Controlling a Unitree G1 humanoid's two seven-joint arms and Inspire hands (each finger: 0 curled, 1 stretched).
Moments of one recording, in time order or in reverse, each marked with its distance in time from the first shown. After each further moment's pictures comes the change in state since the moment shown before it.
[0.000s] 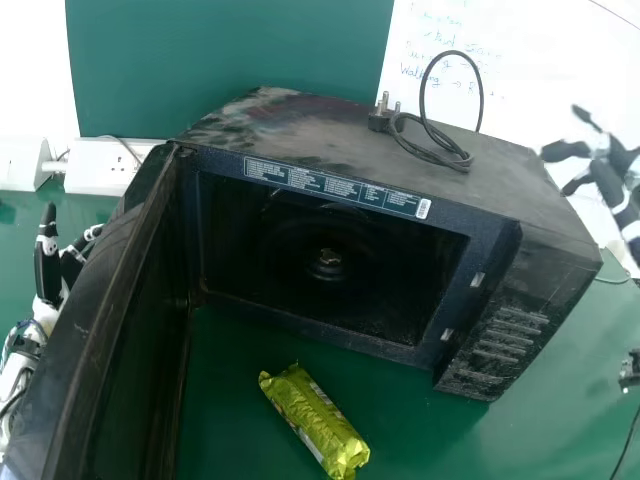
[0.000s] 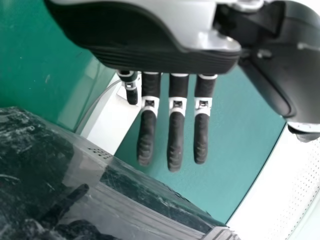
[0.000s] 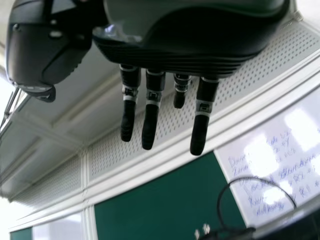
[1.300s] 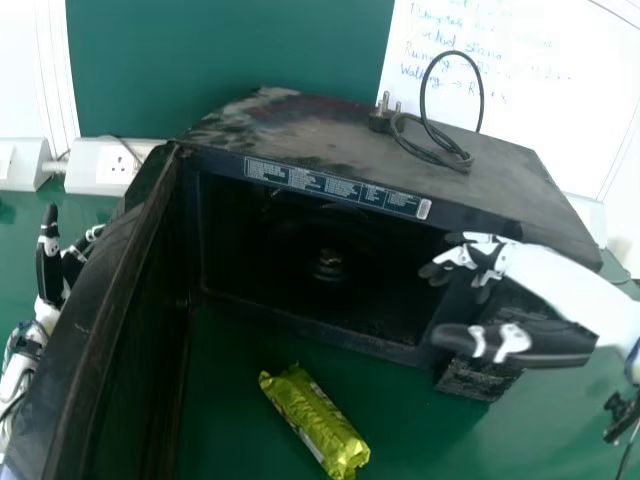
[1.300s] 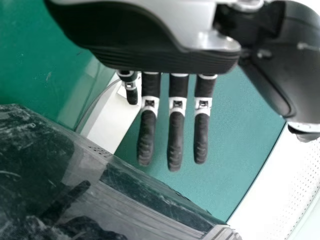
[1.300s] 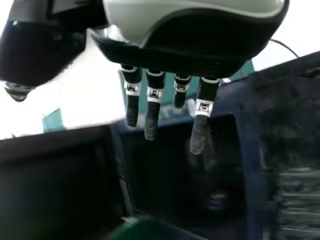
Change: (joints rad) left arm 0.000 -0.013 -0.001 -0.002 0.007 -0.007 0.001; right arm 0.100 -0.195 0.059 -0.256 -0.097 0.256 0.317
